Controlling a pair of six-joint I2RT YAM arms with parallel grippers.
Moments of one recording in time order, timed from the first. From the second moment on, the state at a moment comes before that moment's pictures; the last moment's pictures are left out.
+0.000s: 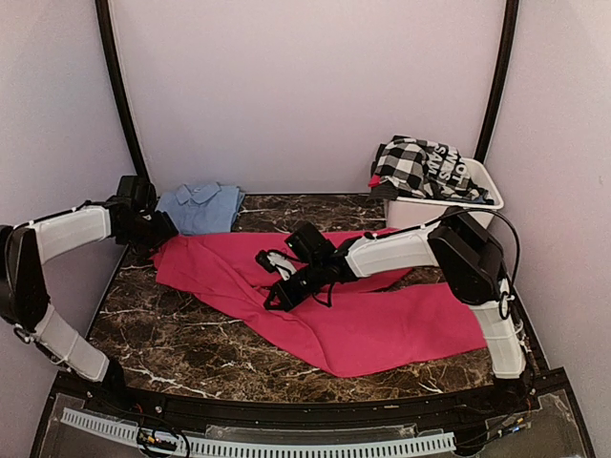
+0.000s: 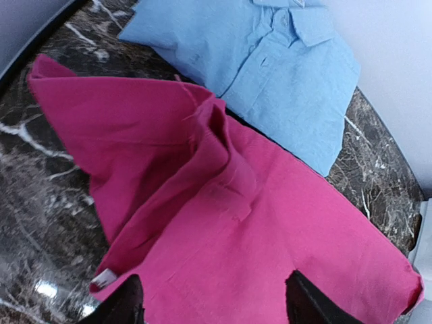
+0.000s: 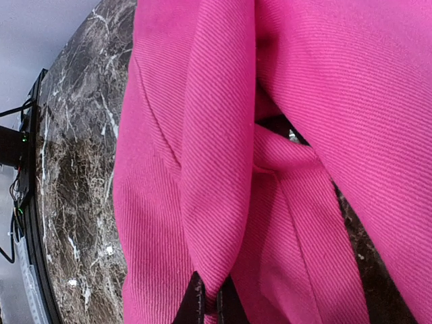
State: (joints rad) left arm -0.09 1.53 1.07 -0.45 -0.01 -0.73; right arm 0.94 2.25 1.57 -0.18 -0.49 0.21
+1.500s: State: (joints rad) left arm 0.02 0.71 0.83 -0.95 -0.16 -0.97; right arm 1.14 2.26 1.76 -0.20 -0.65 0.28
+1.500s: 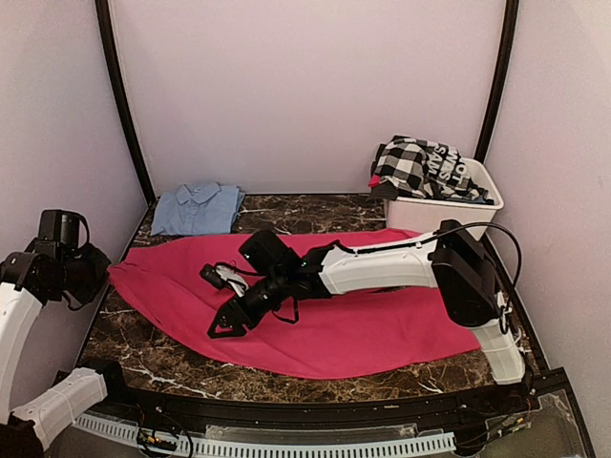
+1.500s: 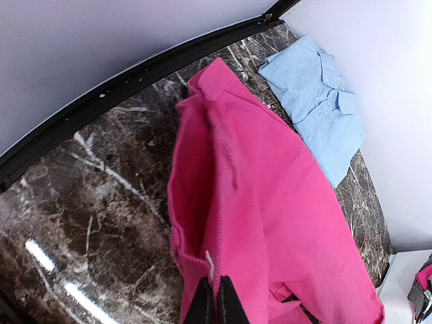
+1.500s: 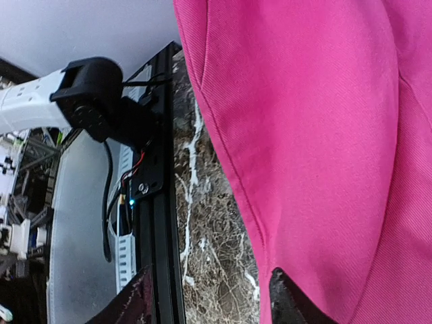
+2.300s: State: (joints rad) left arm 0.01 0.81 0.76 -0.93 0.05 -0.90; right arm 0.65 1.98 1.26 -0.34 -0.41 0.13
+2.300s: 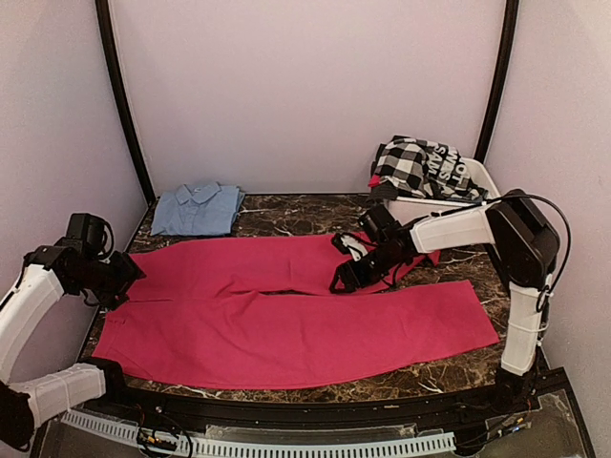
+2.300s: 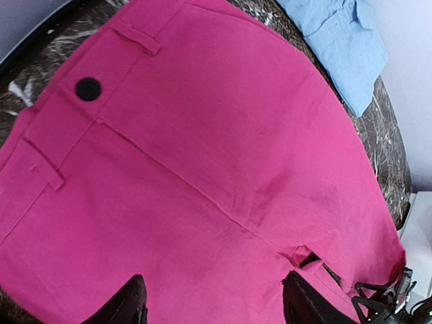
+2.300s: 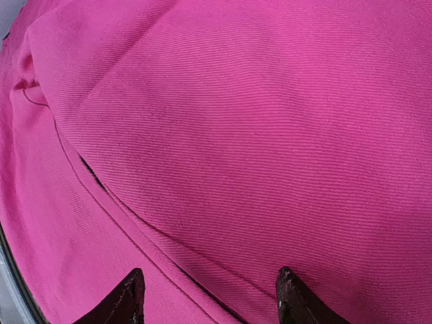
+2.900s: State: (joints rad) left arm -0.03 1.46 0.74 -0.50 0.08 -0.80; right arm 0.66 1.85 0.99 -0.11 -0.40 0.22
